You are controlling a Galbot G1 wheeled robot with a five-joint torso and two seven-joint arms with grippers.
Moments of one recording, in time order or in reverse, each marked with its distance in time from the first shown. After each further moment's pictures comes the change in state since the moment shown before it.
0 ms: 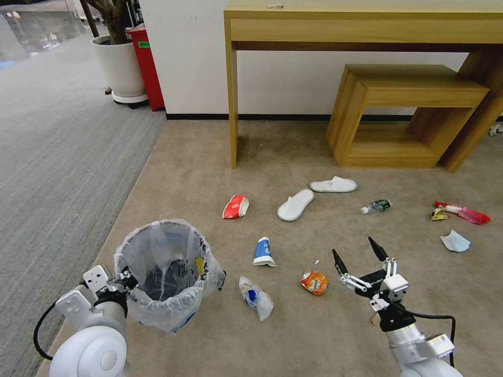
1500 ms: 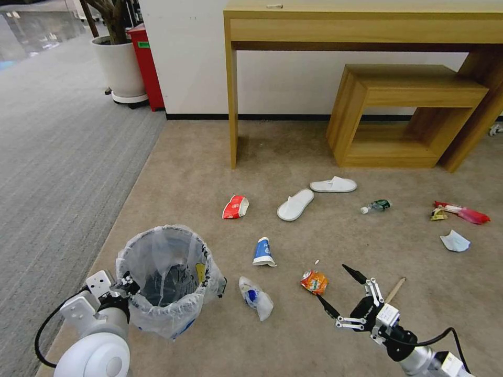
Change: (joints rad) left arm 0.047 -0.018 0.013 -0.008 0.069 -0.018 0.029; right arm -0.029 -0.149 -0.021 -0.125 0.099 0.124 -0.336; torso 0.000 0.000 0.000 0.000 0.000
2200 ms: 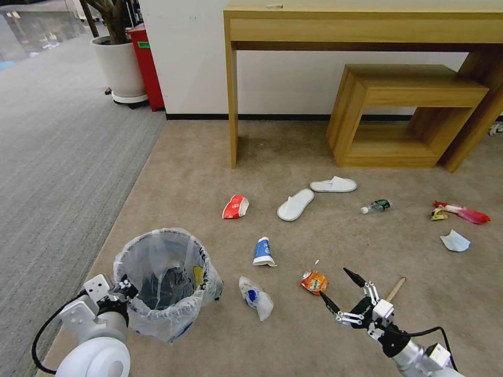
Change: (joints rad) left arm -0.001 -0.010 0.003 0.022 0.022 -0.010 0.009; right arm 0.057 -0.059 -0.098 -0.112 0.098 -0.022 0.065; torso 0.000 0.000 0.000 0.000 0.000
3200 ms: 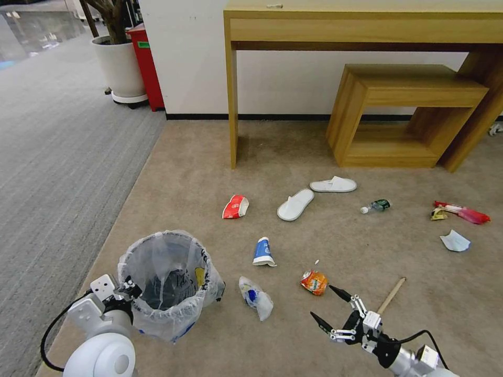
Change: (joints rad) left arm -0.021 -0.011 0.009 0.038 0.015 0.000 0.002; right arm 0.070 -0.093 -0.157 -0.075 0.062 0.007 -0.115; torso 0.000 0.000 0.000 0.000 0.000
